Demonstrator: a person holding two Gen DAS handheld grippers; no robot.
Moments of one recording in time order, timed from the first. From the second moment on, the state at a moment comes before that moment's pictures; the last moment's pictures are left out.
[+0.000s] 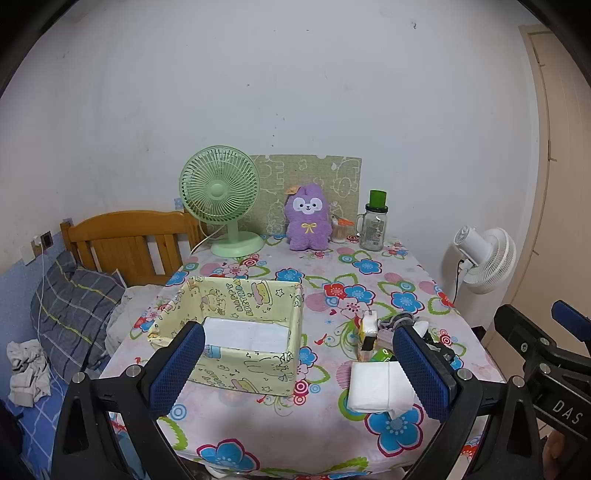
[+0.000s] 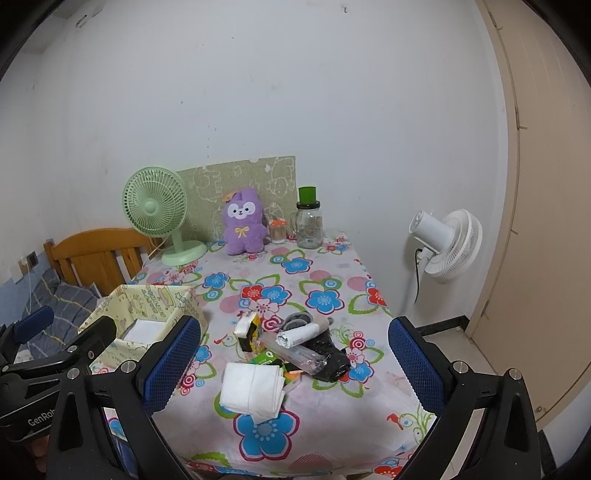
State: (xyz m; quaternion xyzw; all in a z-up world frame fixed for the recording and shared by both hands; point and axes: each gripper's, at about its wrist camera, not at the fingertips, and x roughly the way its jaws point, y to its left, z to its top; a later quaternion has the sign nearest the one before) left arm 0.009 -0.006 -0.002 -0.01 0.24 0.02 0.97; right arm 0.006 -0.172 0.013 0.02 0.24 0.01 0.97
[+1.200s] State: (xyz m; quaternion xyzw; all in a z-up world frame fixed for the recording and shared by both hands) left arm 0.010 -0.006 -0.002 -0.01 0.24 0.02 0.97; right arm 0.006 -0.175 0.009 0.02 0.24 0.00 0.97
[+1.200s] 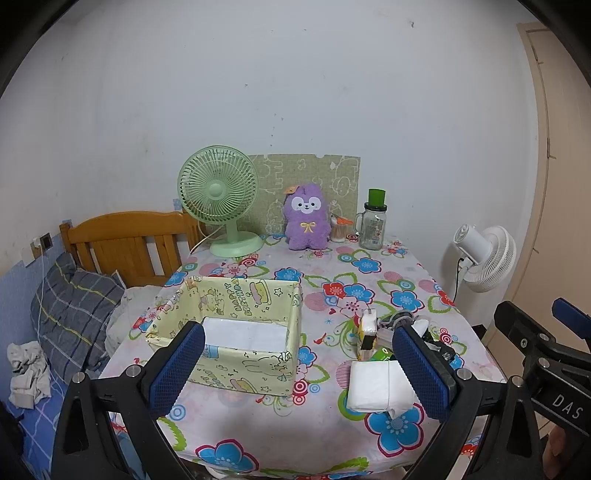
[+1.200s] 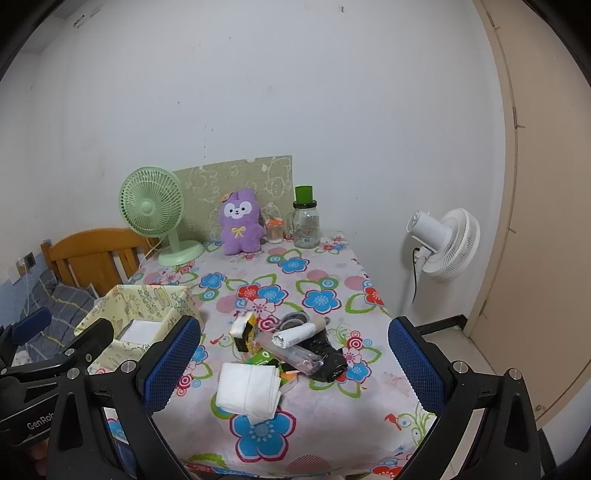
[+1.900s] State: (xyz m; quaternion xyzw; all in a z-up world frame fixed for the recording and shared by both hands) left arm 0.026 -0.018 -0.029 0.01 0.26 0.00 0.96; right arm 0.023 -0.177 -0.005 0.03 0.26 0.02 0.97
